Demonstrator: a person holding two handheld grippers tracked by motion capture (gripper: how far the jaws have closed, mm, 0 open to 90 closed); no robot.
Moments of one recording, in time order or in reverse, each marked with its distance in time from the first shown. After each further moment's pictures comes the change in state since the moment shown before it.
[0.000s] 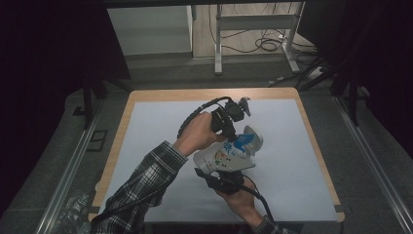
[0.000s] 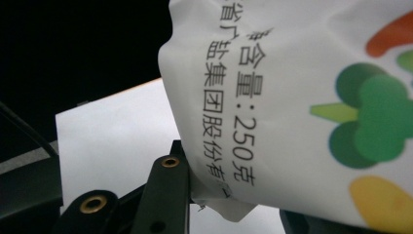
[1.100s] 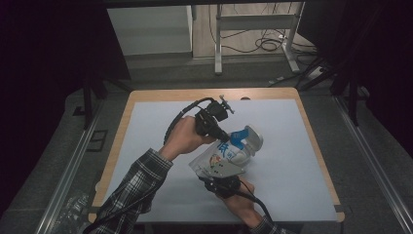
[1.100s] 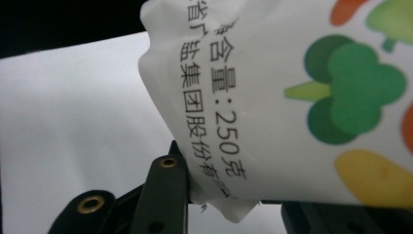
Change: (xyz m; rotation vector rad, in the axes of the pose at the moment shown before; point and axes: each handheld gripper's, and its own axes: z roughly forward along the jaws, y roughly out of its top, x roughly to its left) left arm 0.015 -0.043 -0.010 -0.179 -0.104 -0.030; right arm 0.005 -0.018 0.015 0.107 -0.105 -0.118
